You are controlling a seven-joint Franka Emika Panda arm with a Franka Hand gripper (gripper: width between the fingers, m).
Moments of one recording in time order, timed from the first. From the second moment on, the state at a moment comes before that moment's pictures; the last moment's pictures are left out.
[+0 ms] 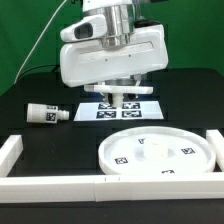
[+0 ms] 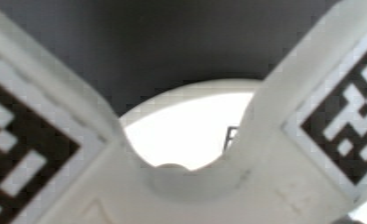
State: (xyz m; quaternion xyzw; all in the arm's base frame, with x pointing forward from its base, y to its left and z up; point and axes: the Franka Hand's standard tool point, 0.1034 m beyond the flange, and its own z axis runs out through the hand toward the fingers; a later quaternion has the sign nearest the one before) arm 0.482 -0.021 0.078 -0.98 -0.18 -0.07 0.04
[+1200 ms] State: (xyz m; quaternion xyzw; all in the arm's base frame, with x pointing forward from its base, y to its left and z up) arm 0.433 -0.031 0.017 -0.99 -0.15 -0.05 0.04
